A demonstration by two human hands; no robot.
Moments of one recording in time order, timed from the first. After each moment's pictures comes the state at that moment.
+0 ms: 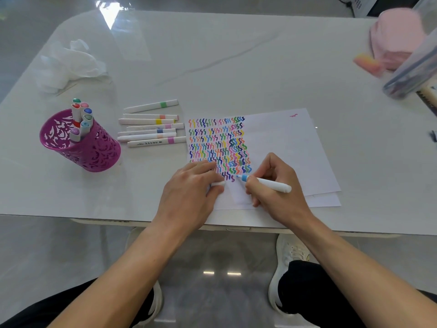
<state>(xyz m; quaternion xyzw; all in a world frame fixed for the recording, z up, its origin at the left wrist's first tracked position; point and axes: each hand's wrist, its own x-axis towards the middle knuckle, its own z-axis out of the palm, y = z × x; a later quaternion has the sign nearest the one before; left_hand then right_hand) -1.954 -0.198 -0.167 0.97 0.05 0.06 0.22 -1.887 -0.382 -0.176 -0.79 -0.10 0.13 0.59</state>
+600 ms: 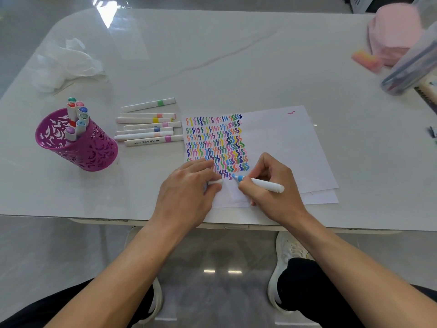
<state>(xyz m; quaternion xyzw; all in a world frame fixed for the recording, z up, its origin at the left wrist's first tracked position) -1.955 -0.199 -0.164 0.97 0.06 0.05 0.23 -1.888 -0.381 -0.178 -0.82 -0.12 0.11 0.55</state>
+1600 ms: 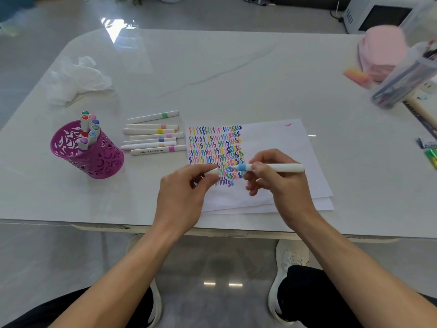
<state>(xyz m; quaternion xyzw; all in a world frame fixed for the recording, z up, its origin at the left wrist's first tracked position) -1.956 -0.201 -0.146 0.87 0.17 0.10 0.45 -1.886 -0.384 -0.139 -0.67 -0.10 0.13 0.72</state>
